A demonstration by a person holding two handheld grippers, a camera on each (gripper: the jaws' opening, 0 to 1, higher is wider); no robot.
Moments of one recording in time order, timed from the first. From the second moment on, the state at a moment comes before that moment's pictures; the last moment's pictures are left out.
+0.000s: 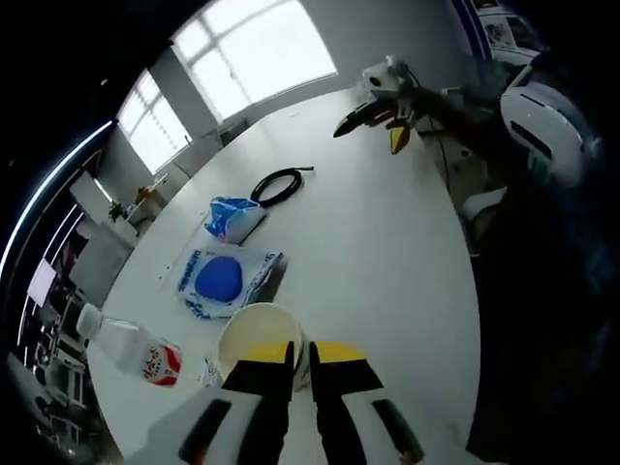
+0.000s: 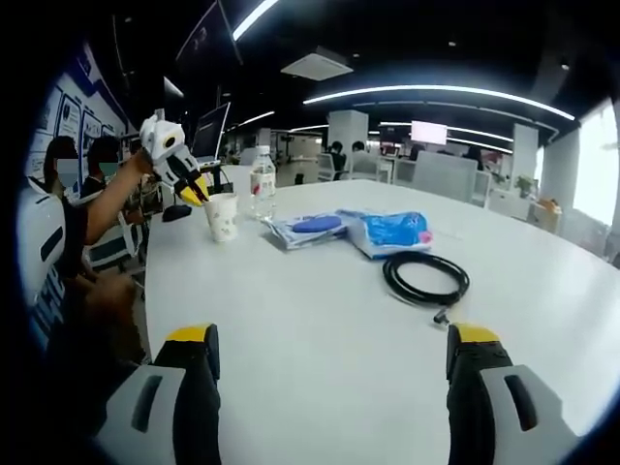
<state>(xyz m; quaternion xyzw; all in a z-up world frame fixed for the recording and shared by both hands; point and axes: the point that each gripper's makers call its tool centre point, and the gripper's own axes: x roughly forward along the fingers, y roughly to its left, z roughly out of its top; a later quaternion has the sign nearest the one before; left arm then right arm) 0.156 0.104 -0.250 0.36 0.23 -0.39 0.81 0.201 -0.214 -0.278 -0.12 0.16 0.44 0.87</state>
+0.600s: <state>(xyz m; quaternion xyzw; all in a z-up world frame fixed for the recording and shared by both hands) 0.153 0.058 -0.209 0.28 0.16 -0.39 0.86 0.207 -0.212 -0.255 -0.13 0.14 0.44 0.88</state>
